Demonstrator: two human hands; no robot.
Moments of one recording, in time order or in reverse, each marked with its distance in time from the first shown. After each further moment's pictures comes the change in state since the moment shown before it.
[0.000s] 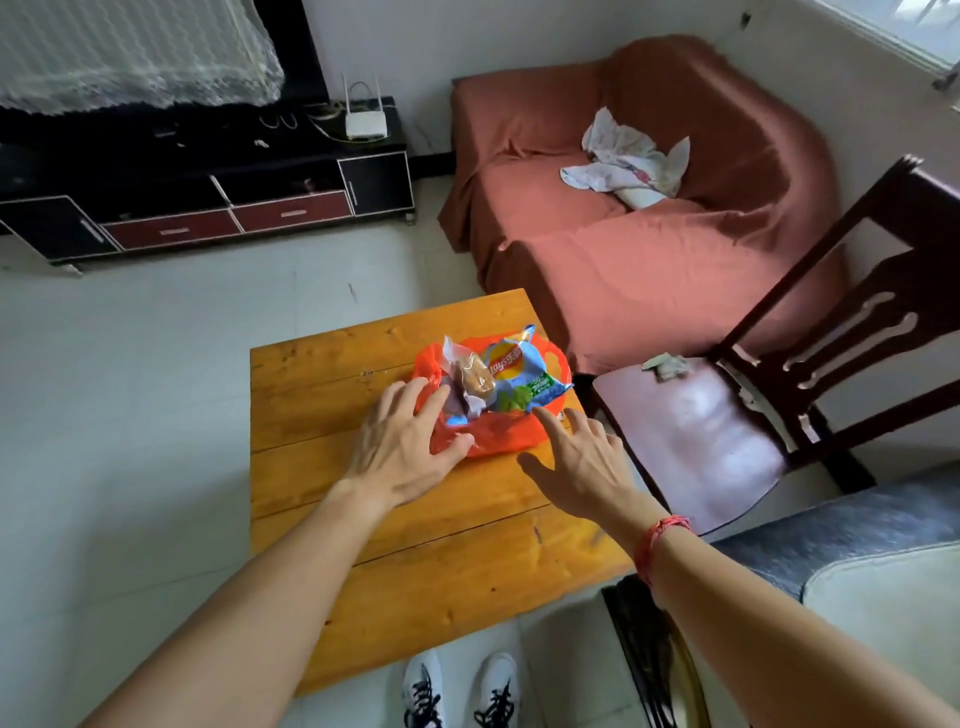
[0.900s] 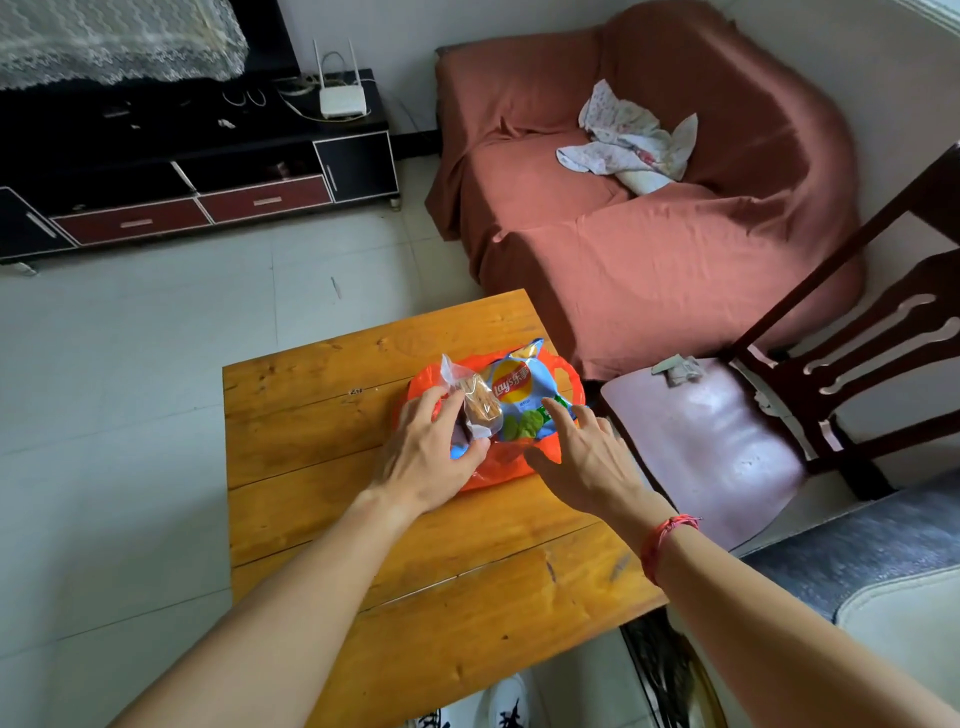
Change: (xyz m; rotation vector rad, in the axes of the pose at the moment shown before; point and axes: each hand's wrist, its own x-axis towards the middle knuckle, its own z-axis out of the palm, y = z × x) left_hand 0.090 -0.014 0.036 -0.294 0.000 0.011; right_hand 0.091 0.001 0.005 0.128 -0.019 0.066
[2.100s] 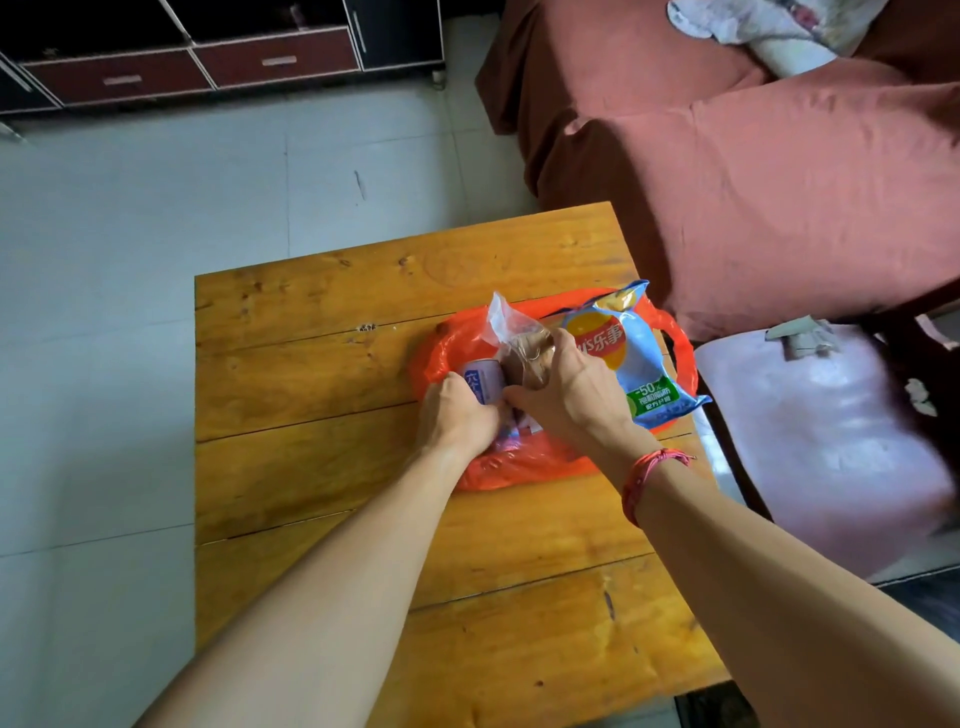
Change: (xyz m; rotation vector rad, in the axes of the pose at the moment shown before) left_hand 0.105 -0.094 0.119 -0.315 -0.071 -0.731; right_hand 0.168 -0.036 0.109 0.219 -0.101 0.096
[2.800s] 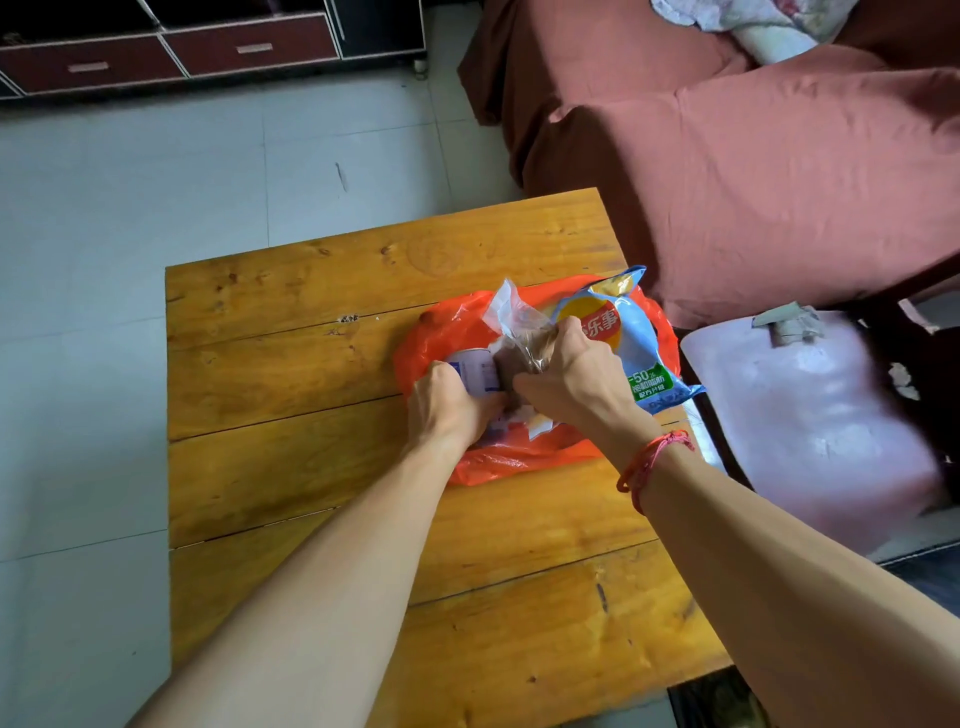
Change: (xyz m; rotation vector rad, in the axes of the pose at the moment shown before) left_hand 0.004 -0.001 0.013 -0.044 0.013 -0.006; right_hand -0.002 0.005 -0.008 0.025 -0.009 0.091
